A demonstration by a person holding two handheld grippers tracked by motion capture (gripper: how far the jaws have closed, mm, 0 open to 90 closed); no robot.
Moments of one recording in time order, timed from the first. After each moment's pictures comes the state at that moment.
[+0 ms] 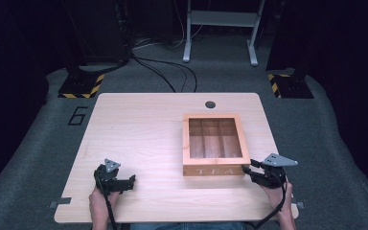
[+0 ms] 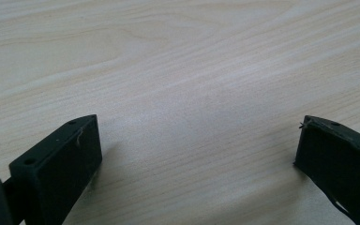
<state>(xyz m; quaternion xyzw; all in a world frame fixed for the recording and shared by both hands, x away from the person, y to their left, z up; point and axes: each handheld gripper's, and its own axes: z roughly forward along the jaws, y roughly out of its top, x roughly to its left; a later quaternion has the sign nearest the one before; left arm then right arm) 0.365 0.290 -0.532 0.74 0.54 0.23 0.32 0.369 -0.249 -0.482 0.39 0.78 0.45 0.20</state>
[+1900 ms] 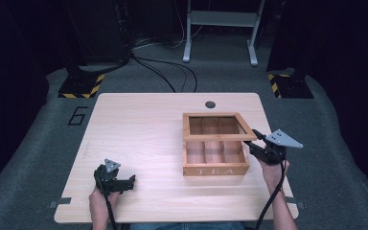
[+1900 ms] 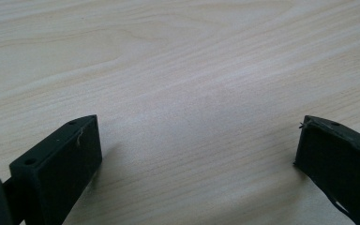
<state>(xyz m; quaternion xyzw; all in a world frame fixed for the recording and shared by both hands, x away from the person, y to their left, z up) 0.364 0.290 -0.531 0.75 0.54 0.23 0.31 0.410 -0.236 -0.424 0.39 0.70 0.51 0.31</state>
